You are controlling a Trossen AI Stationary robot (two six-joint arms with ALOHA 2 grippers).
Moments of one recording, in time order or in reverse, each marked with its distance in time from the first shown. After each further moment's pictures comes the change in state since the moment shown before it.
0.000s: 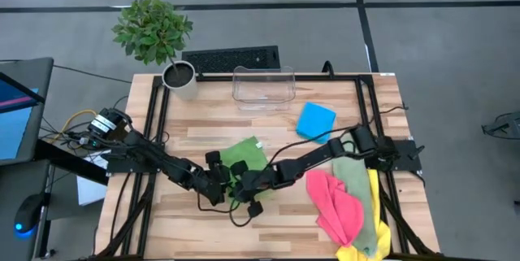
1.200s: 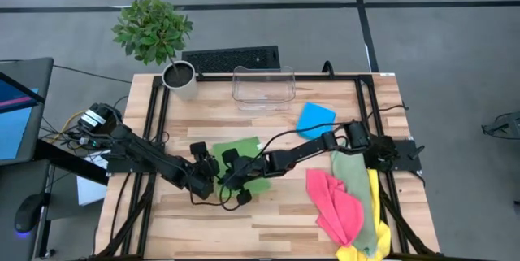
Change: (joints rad) left arm -0.027 -0.125 0.019 -0.456 -0.125 -0.099; right arm -0.084 0.045 0.100 0.038 -0.015 -0.079
